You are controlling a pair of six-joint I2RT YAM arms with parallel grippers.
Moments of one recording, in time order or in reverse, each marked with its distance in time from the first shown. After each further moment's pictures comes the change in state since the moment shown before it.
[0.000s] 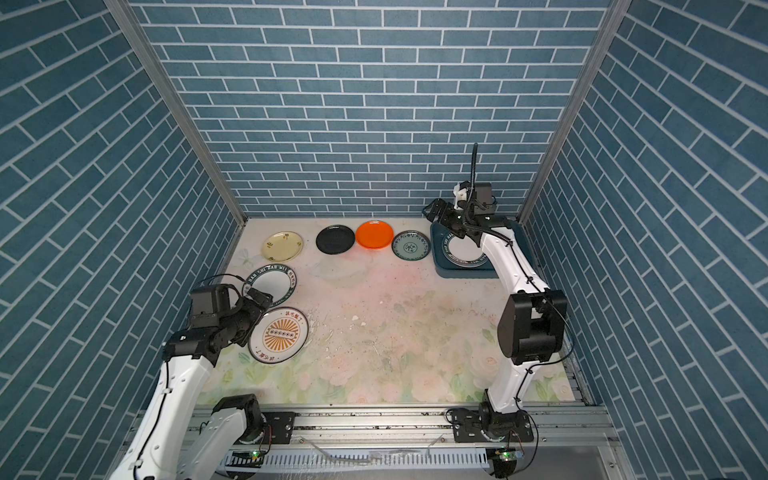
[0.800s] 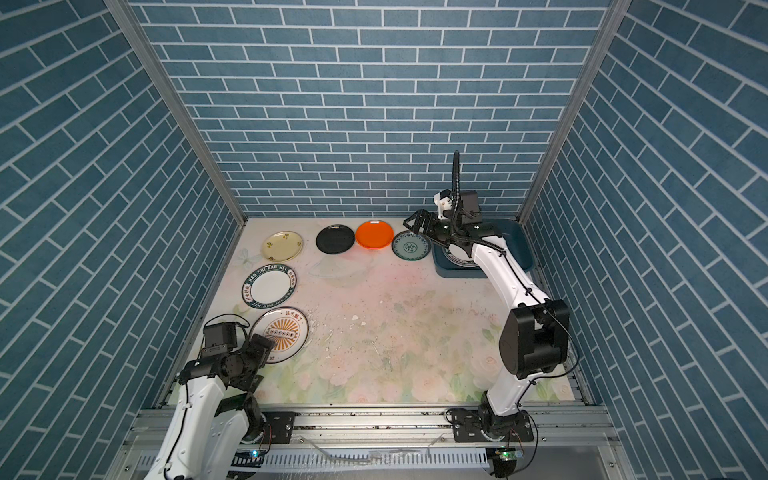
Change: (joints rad) left arm 0.127 -0.107 -0.345 -0.063 0.087 -0.099; right arm 0.094 -0.095 -0.111 0.005 -0.085 0.010
